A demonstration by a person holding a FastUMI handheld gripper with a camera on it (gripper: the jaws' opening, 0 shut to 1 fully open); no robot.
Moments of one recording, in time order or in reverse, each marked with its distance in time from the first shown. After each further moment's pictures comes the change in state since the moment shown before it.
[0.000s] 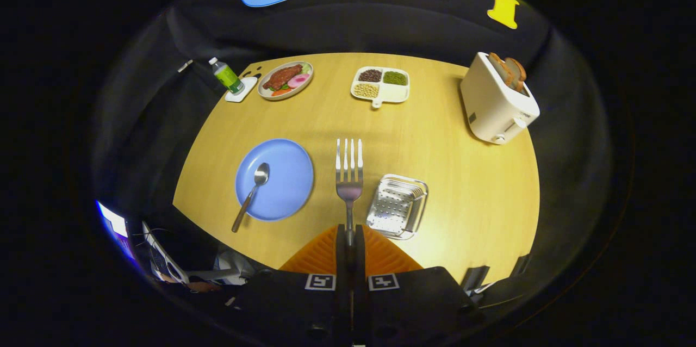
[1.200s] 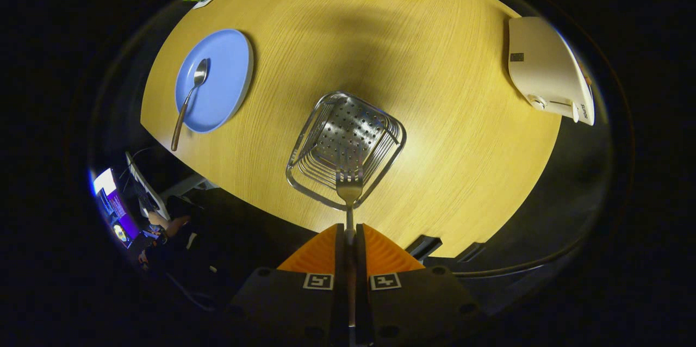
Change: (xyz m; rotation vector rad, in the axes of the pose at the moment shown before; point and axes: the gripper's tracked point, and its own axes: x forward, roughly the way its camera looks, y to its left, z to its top) arm 0.059 -0.062 -0.046 -0.203 0.715 -0.027
